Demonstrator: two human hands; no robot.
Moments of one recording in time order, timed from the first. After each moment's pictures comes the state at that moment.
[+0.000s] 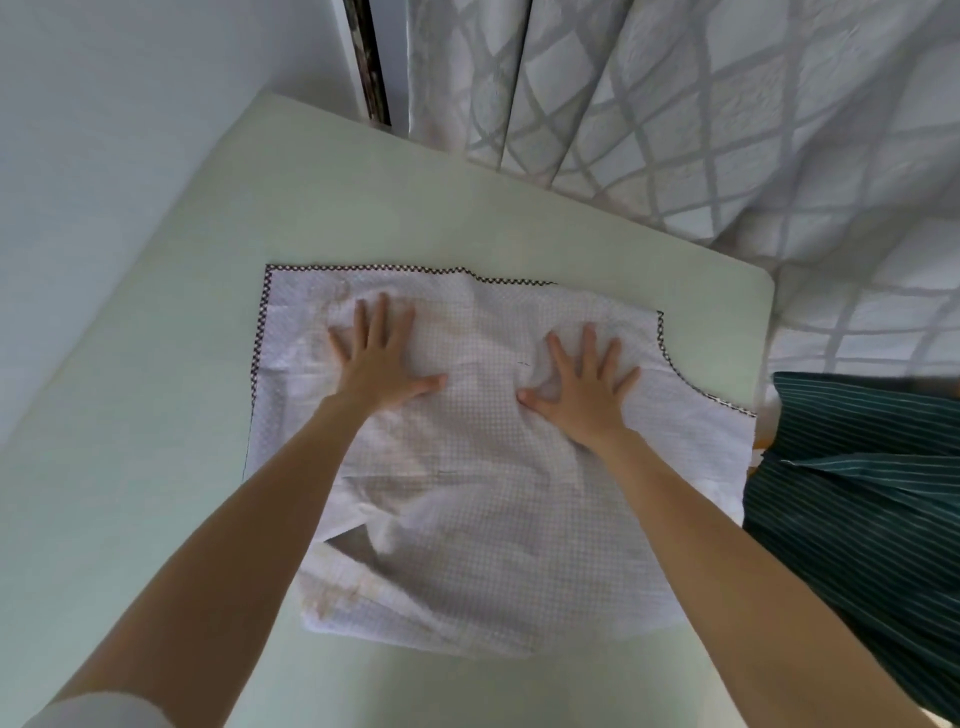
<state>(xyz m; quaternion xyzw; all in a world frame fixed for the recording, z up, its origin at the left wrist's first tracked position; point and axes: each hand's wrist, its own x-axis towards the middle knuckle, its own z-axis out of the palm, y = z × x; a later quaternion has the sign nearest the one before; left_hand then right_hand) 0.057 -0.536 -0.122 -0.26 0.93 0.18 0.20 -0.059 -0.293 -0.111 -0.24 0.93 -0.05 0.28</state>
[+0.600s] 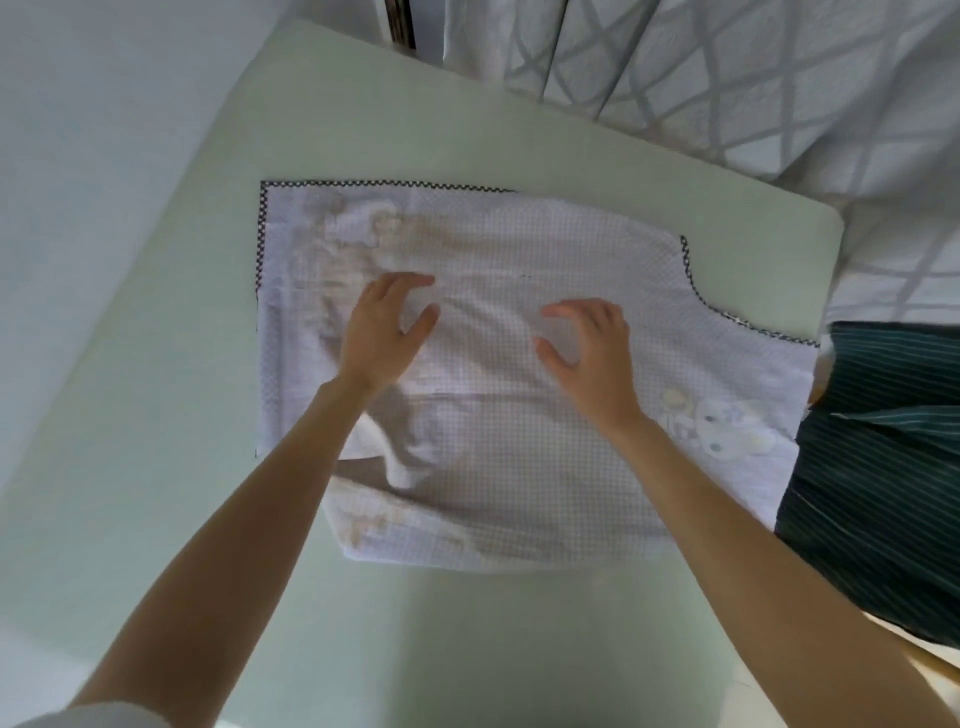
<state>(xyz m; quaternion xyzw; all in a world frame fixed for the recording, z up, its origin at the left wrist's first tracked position) 0.105 -0.548 -0.095 -0.21 0.91 0.34 -0.10 -0.005 -0.325 -0.085 -0.33 0.88 -0.34 0.04</state>
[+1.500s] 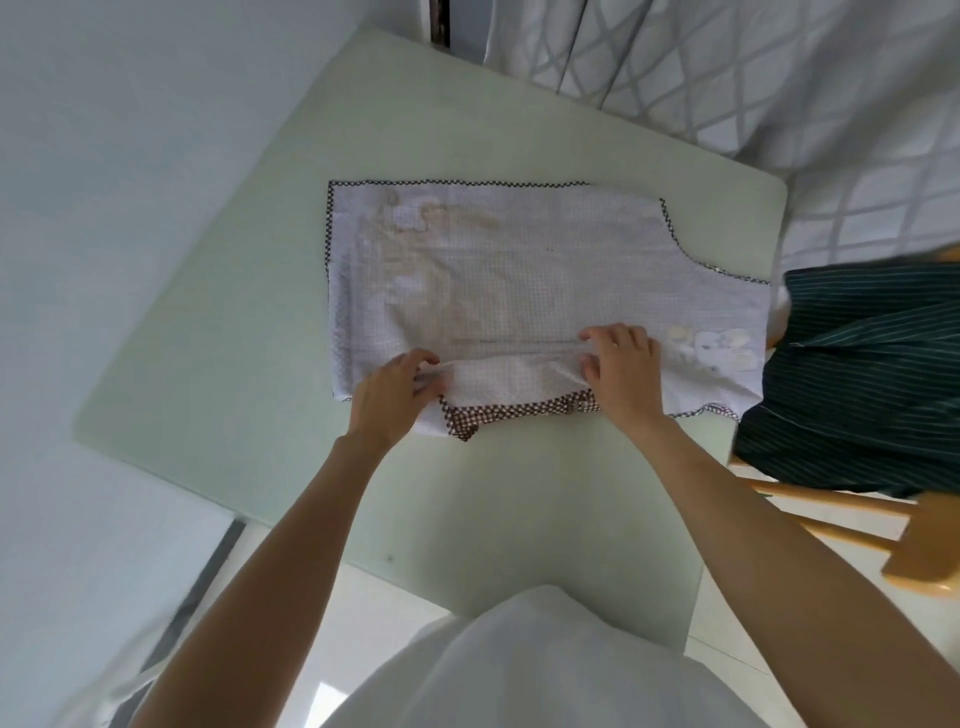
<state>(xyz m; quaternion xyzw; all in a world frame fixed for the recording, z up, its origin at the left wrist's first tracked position) 0.320 -0.456 -0.062 -0.27 0.91 0.31 -0.01 0.137 -0.233 -0.056 -0.33 0.94 -0.11 -0.02</state>
